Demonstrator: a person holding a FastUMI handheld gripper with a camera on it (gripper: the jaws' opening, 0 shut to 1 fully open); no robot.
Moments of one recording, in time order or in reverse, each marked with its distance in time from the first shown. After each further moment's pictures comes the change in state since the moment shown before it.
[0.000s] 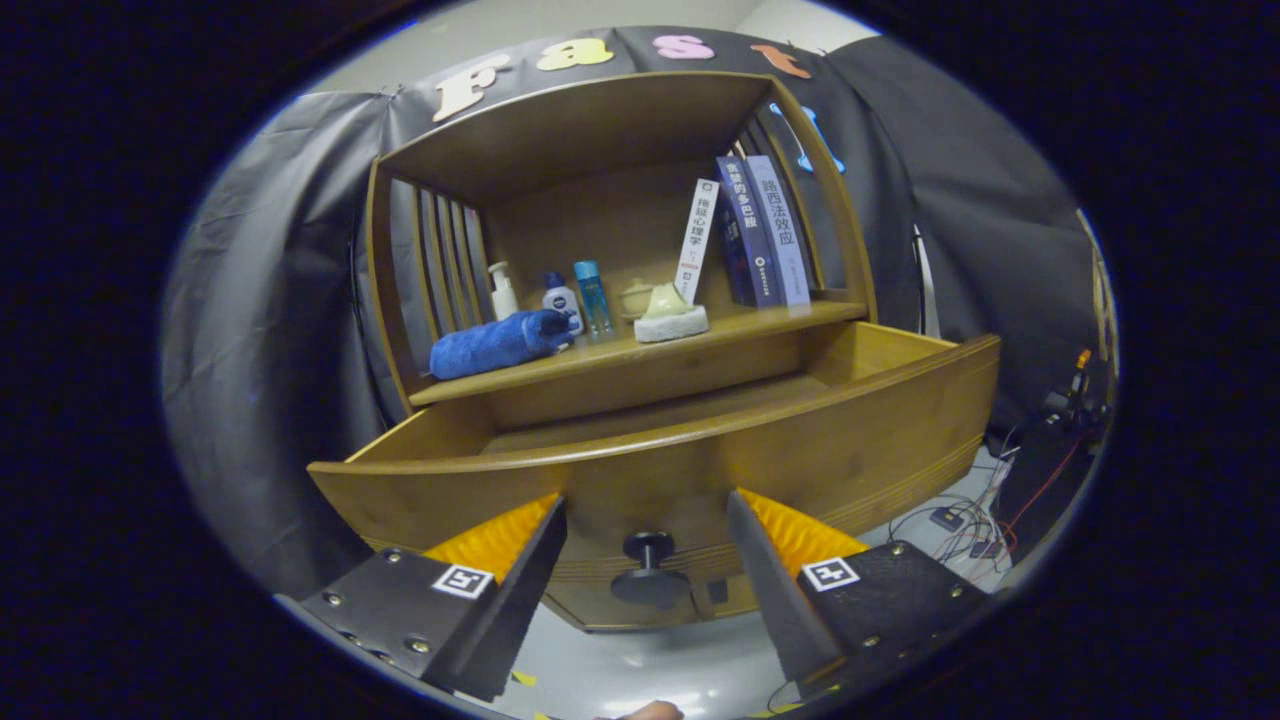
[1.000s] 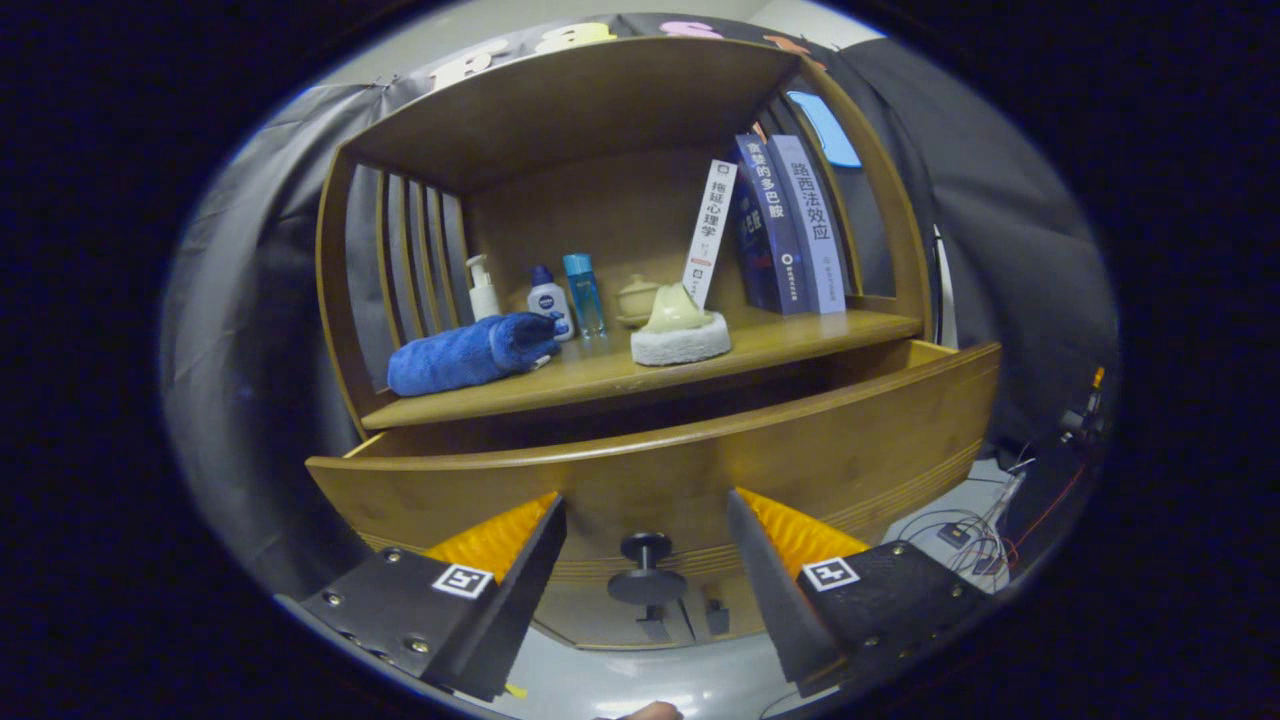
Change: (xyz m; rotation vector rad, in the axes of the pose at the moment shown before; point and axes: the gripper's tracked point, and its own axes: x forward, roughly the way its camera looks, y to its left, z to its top) arm 0.086 0.004 0.018 -0.015 0.030 -0.005
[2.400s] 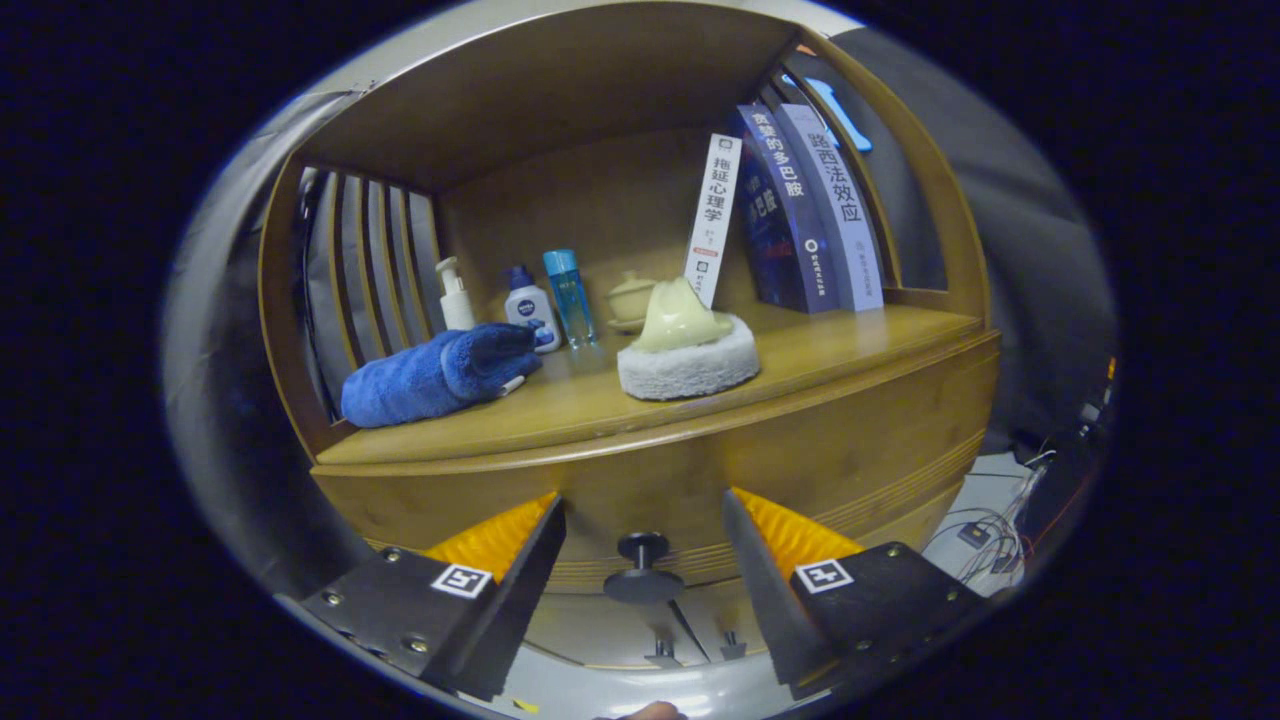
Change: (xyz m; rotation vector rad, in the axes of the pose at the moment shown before) arm 0.064 0.003 0.014 0.043 0.007 0.005
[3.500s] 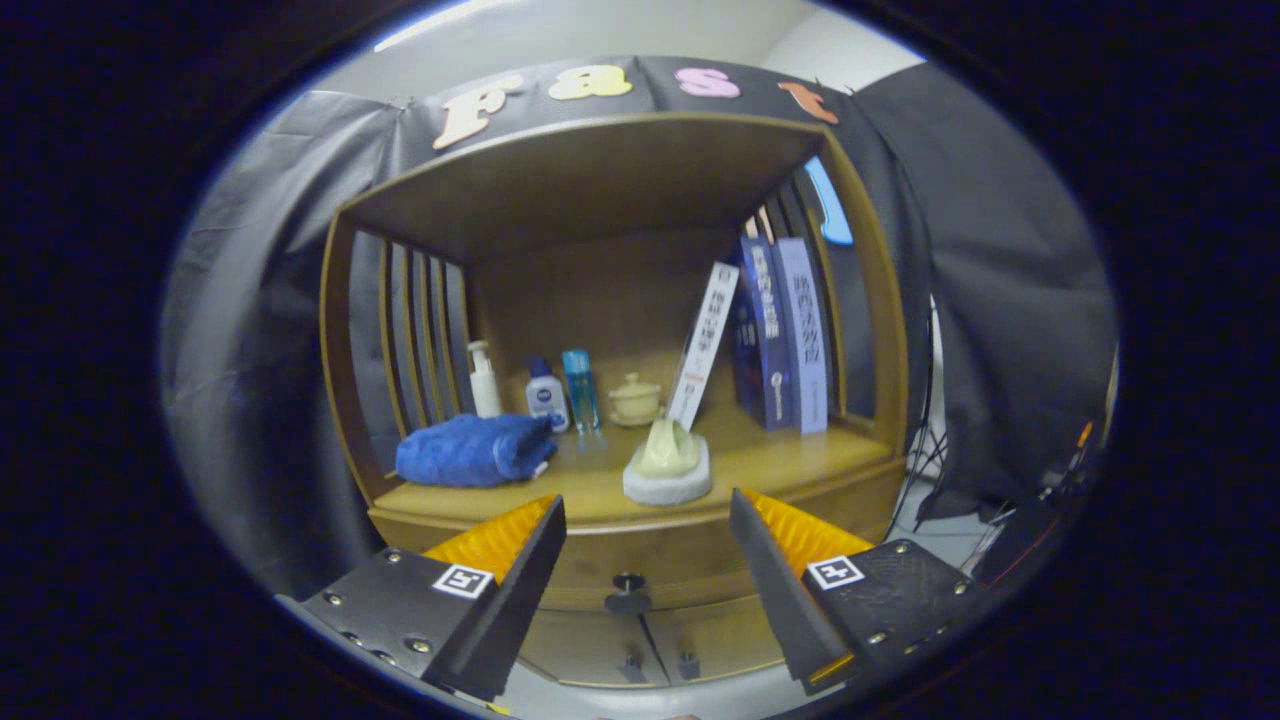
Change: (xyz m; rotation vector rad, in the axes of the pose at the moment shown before) arm -0.108 0.000 0.118 -0.116 -0.219 -0.023
